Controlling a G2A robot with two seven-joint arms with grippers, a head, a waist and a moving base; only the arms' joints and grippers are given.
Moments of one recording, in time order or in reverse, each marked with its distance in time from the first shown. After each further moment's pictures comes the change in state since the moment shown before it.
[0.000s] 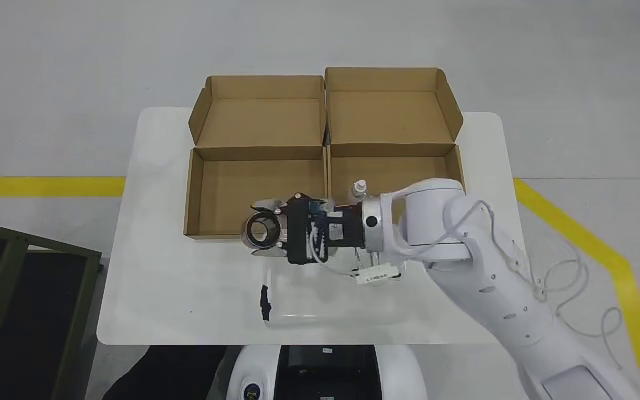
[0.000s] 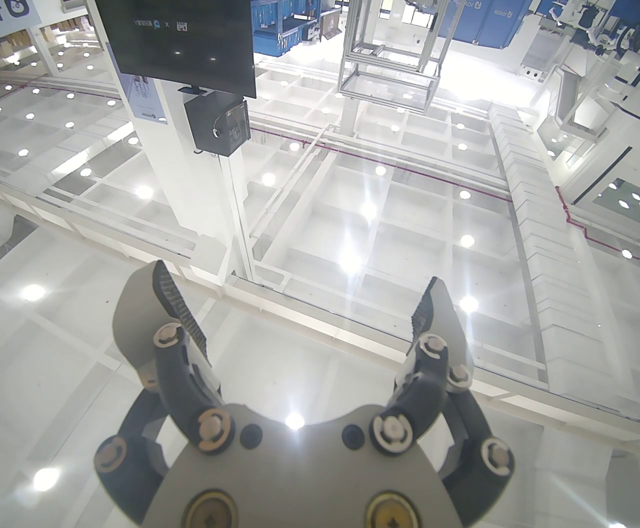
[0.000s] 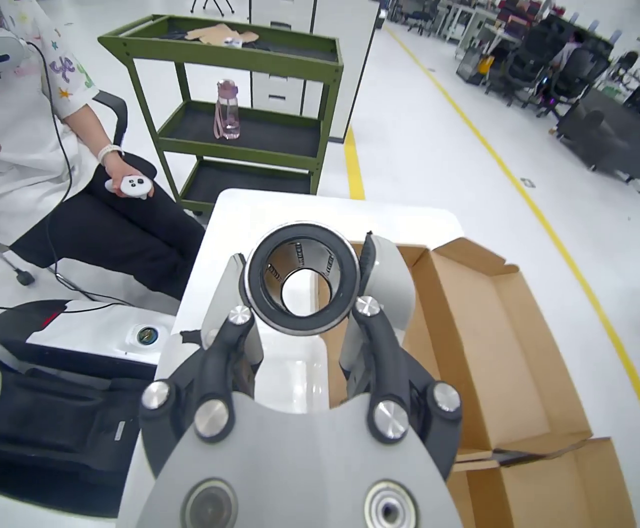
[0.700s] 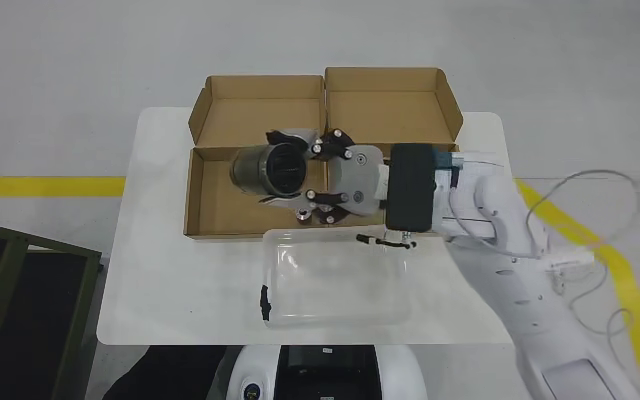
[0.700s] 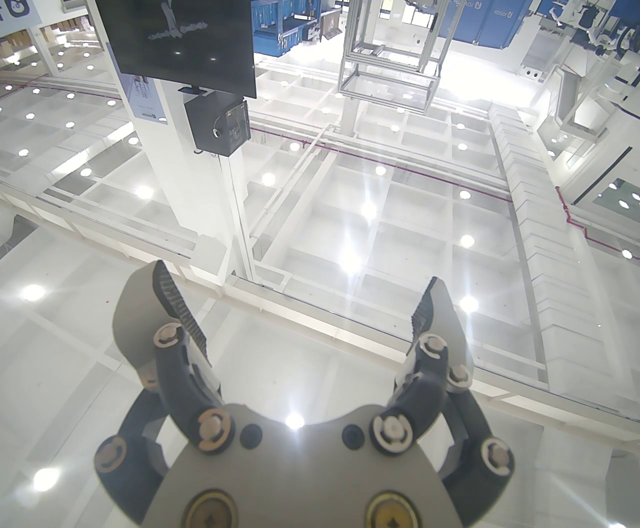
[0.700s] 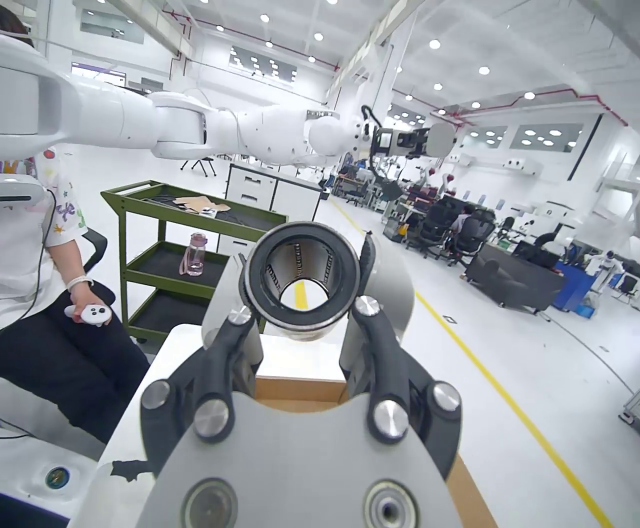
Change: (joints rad) left arm 0.000 0.000 0.000 0.000 0.000 0.000 0.000; right arm -0.004 -0.017 0.163 0.009 -0.126 -0.040 -0.539
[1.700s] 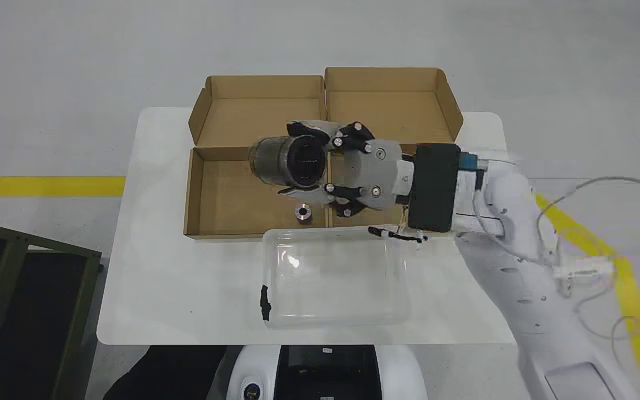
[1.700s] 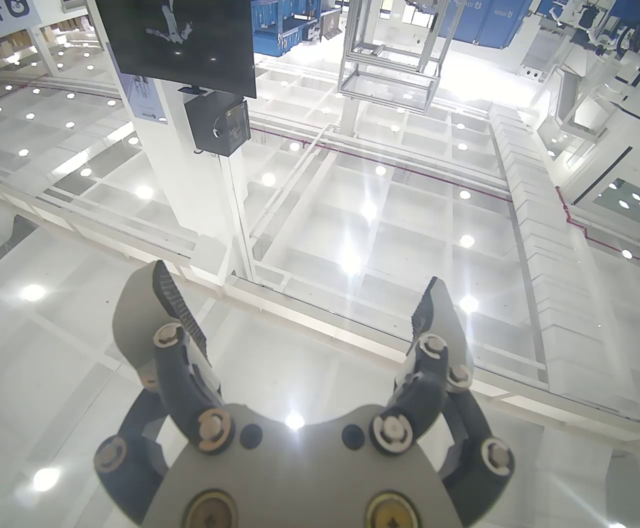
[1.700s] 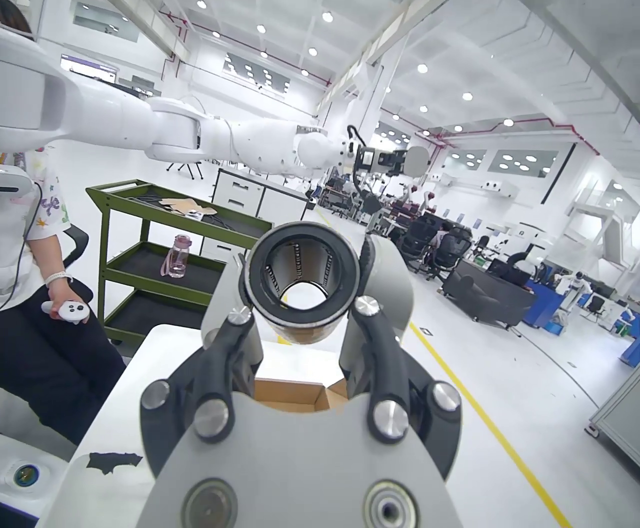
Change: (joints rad) left arm 0.000 0.000 0.000 0.000 0.000 0.000 0.000; right arm -0.003 0.000 0.025 0.037 -0.071 -0.025 -0.053
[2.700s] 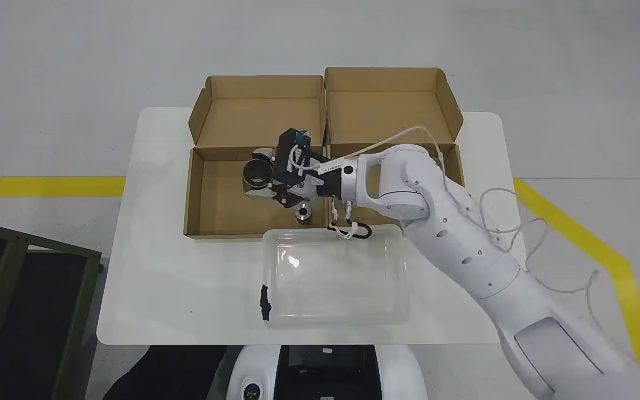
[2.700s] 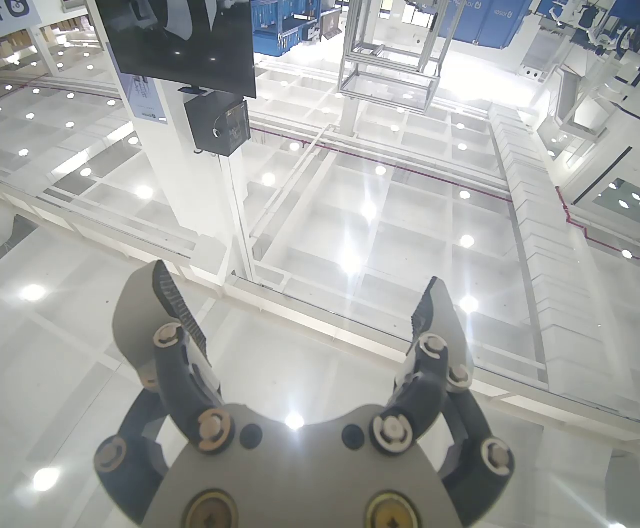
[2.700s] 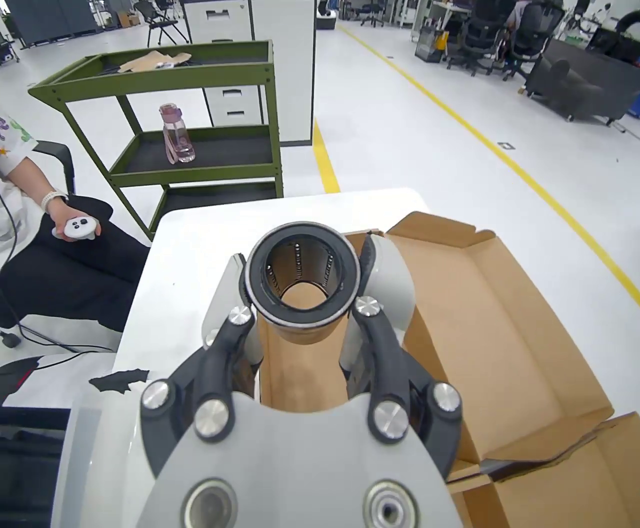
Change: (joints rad) left arm 0.000 0.000 0.000 0.000 0.000 0.000 0.000; right arm 0.193 -0.087 -0.317 0.401 0.196 0.164 0.447
